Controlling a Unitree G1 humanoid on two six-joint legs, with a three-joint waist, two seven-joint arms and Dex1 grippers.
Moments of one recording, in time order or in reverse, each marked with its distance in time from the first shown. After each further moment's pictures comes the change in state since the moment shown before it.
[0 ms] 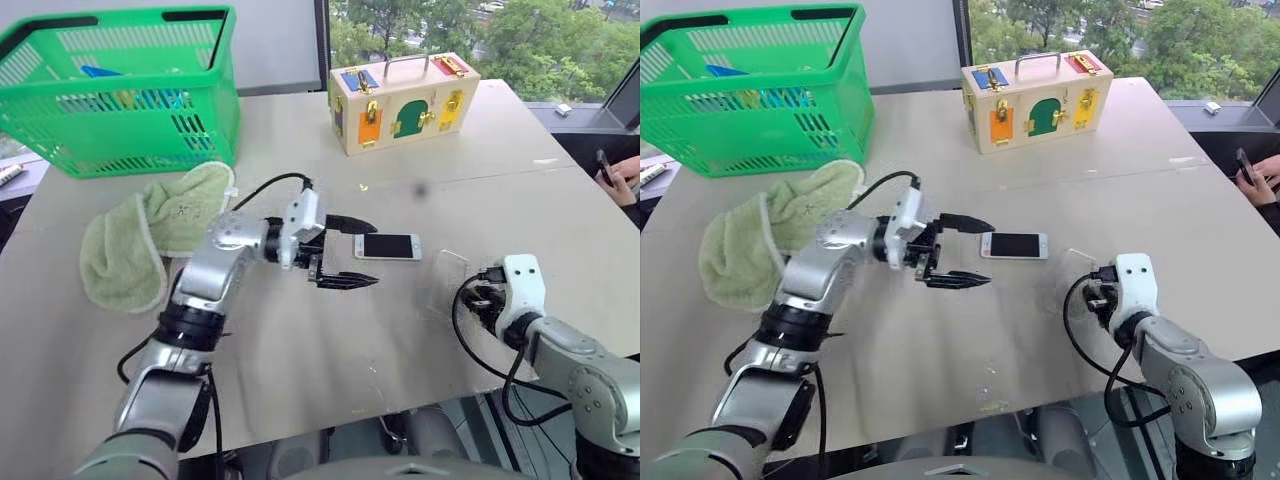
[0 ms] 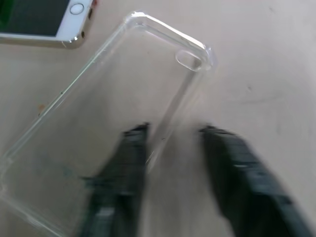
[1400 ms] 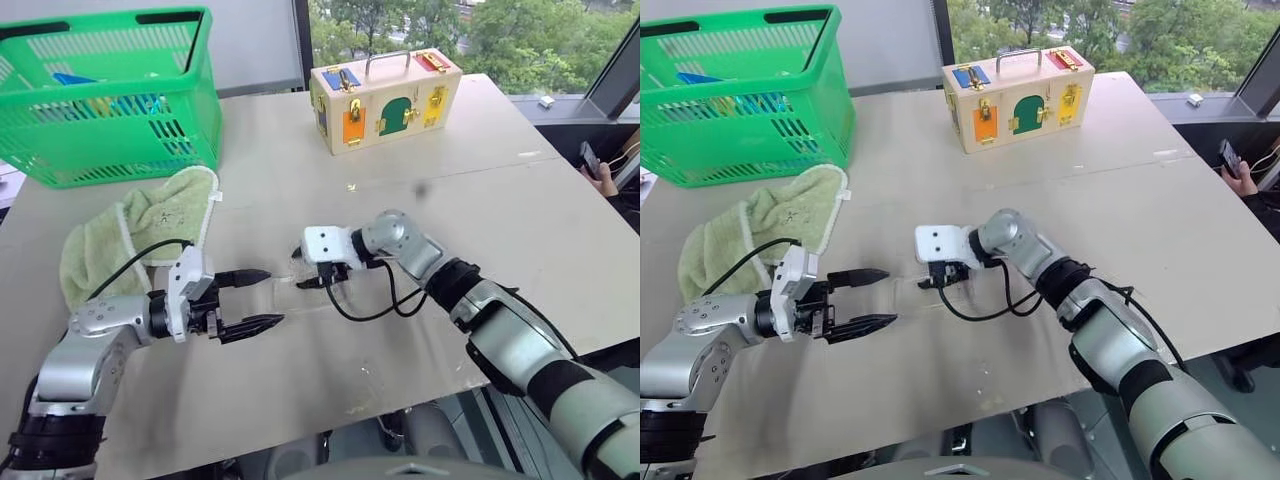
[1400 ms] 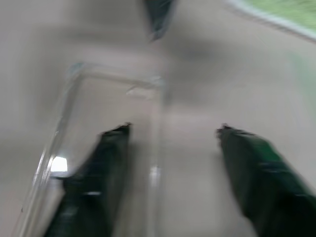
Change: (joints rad) left arm 0.558 0.280 0.330 -0.171 -0.127 0.067 0.118; right arm -0.951 0.182 0.727 1.363 -0.465 -1.326 1.023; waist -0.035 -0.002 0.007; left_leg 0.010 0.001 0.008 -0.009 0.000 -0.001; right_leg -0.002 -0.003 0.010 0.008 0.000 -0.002
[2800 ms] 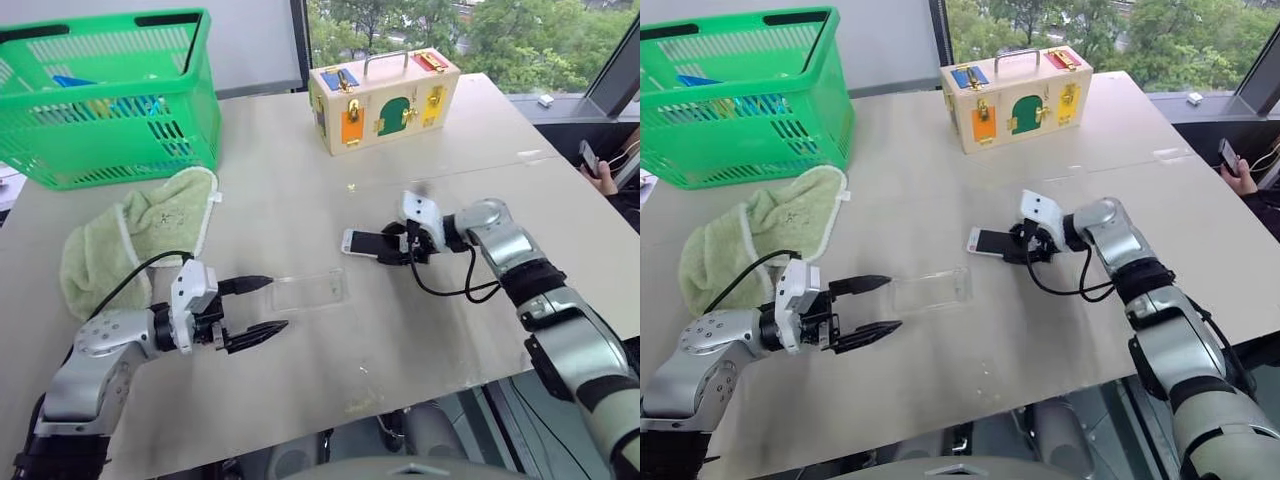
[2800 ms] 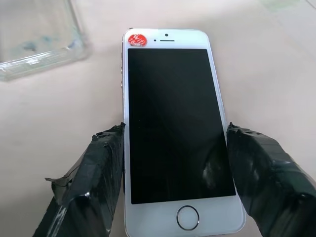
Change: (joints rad) left arm 0.075 -0.041 0.005 -0.028 0.013 -0.084 0.069; right arm 0.171 -0.292 -0.245 -0.134 -0.003 0.276 0.115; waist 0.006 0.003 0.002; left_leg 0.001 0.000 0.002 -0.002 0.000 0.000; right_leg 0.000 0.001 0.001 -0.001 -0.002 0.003
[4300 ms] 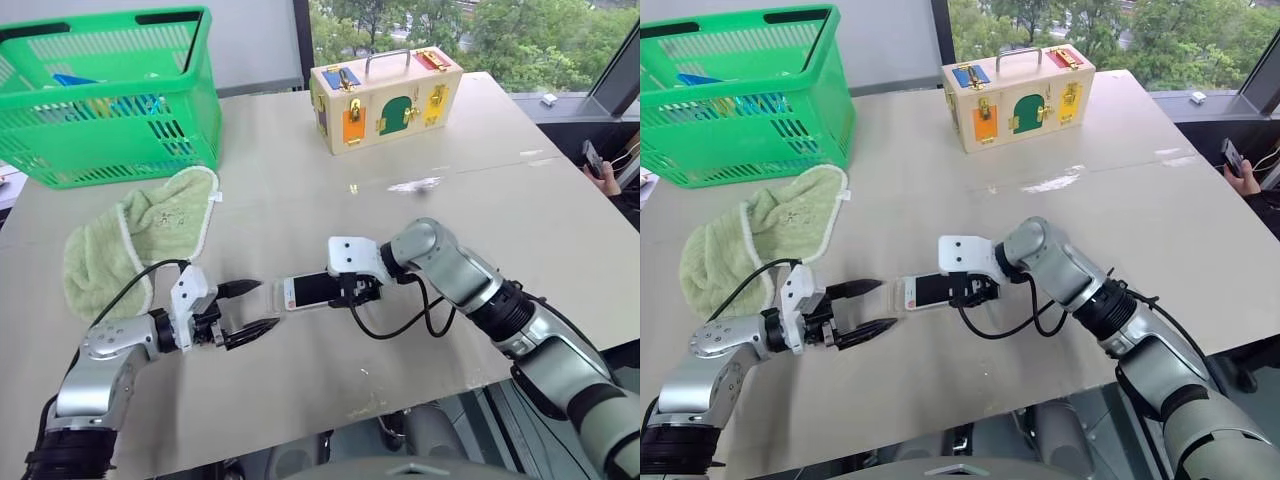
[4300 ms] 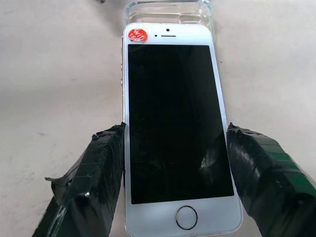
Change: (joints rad) left arm -0.008 -0.022 -0.028 0.158 0.086 -0.096 0.029; right arm -0.012 0.113 0.347 -0.426 -0.109 0.276 -0.092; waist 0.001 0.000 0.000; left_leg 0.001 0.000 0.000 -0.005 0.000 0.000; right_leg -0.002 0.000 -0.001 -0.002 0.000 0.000
